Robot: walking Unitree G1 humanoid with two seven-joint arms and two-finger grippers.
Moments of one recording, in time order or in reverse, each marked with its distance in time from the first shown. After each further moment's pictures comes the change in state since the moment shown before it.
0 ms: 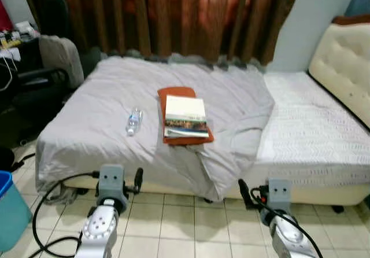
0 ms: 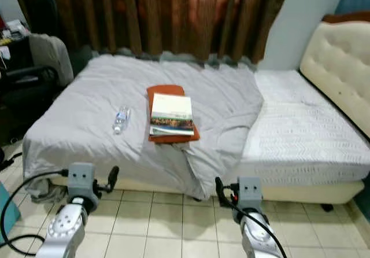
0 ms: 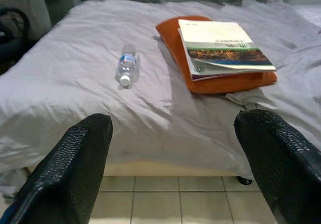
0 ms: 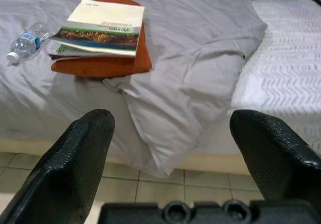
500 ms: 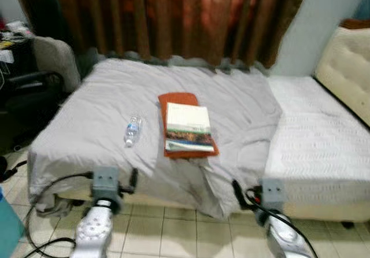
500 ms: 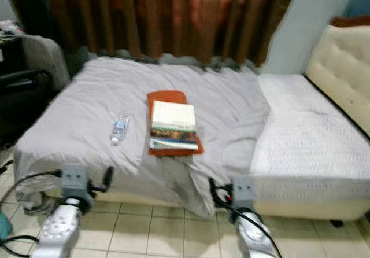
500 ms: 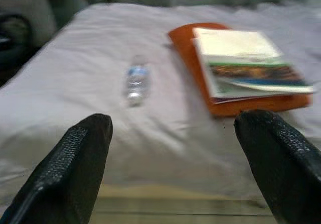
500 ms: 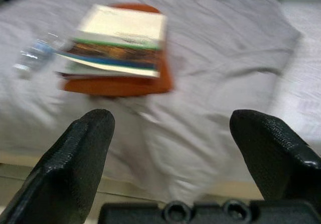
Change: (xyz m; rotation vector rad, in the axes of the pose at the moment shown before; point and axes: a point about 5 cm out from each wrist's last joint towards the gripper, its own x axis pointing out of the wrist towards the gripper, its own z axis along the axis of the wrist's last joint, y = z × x) left arm -0.003 0.001 0.002 0.007 -0.011 -0.003; right arm 0.001 0.005 -0.002 -0.002 0.007 0.036
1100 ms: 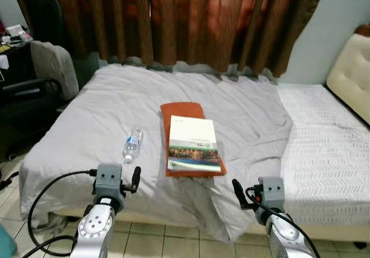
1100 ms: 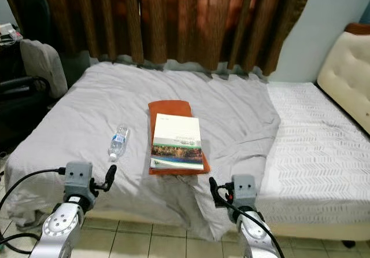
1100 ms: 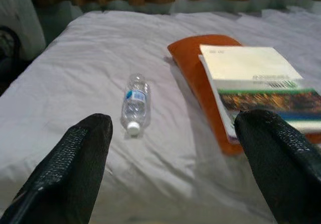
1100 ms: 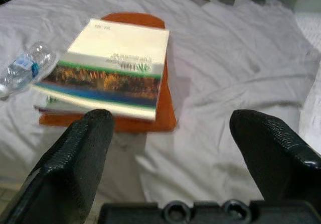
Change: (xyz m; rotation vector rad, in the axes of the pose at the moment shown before) left arm 0.003 0.006 0.004 0.021 -0.010 -0.003; right arm 0.005 0.003 0.002 -0.007 -0.006 0.033
